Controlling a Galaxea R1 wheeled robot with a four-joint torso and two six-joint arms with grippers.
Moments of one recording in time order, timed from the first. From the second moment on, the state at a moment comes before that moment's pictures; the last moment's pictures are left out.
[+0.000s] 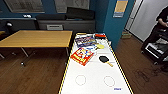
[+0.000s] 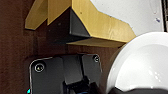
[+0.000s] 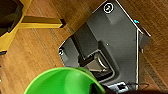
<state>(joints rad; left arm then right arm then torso) 0.89 1.97 -1.32 -0.23 0.23 -0.03 -1.46 2.27 -1.64 -0.11 0.26 0.50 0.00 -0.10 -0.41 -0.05</state>
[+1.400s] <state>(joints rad) 1.30 2.35 -1.81 0.02 0.03 -0.03 -1.49 2.39 -1.81 -0.12 0.23 0.50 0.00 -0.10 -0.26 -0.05</state>
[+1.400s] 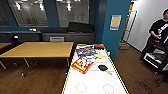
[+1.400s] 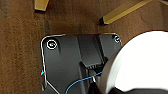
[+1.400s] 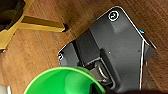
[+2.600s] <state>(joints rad) 1.45 2.69 -2.29 0.06 -0.05 -0.03 -1.56 2.67 -2.17 -0.27 0.18 0.50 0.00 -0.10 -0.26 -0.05</state>
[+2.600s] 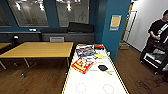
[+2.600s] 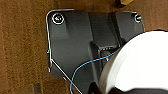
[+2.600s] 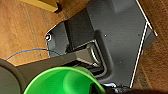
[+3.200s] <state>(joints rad) 1.46 2.75 -2.35 0.10 -0.06 -0.03 -1.57 2.77 -2.35 -0.29 0.18 0.50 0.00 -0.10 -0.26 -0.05</state>
